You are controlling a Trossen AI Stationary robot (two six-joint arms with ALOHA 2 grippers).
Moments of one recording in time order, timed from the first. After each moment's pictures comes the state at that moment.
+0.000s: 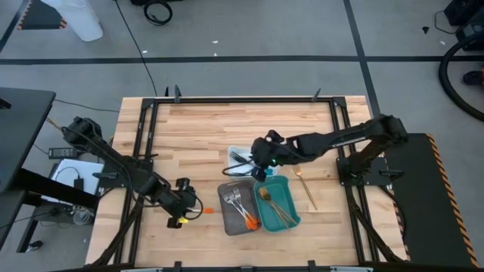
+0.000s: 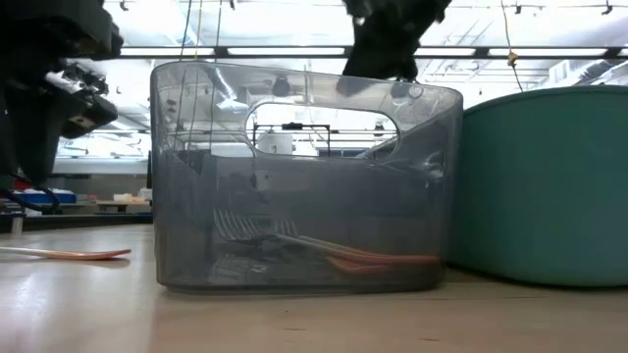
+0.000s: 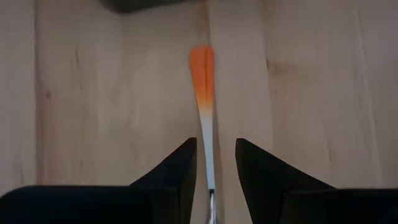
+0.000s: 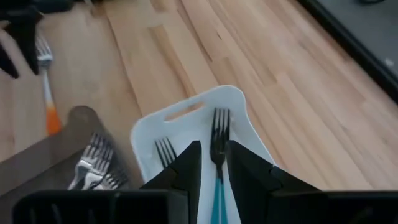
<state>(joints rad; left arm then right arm) -0.64 1.30 0.66 -0.43 -0.17 -0.54 0.13 1.57 1.24 -0.48 0.38 0.39</state>
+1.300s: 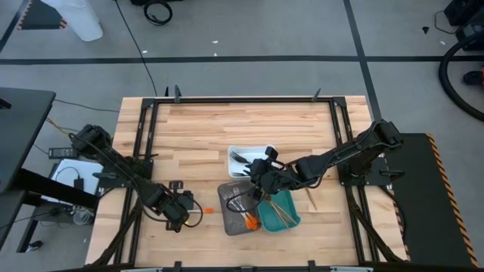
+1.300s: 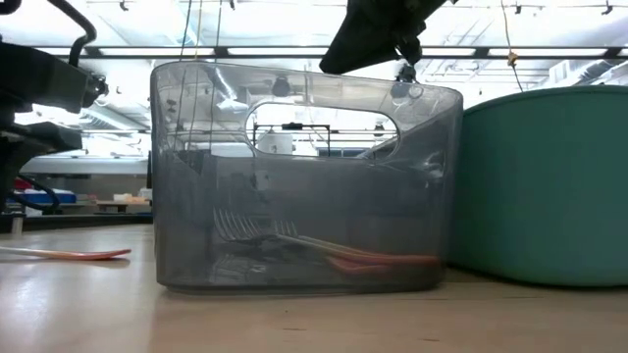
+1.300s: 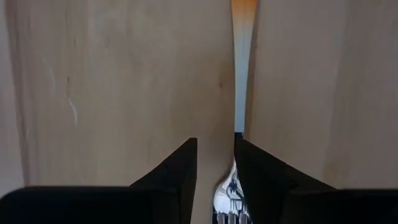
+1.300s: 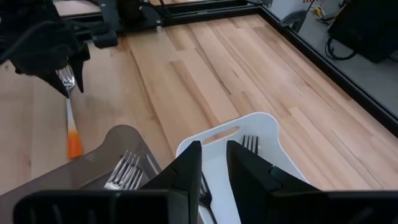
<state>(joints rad) -0.70 1.48 0.71 -0.60 -0.16 -0.71 0.33 1.65 1.19 -0.26 0.66 0.40</state>
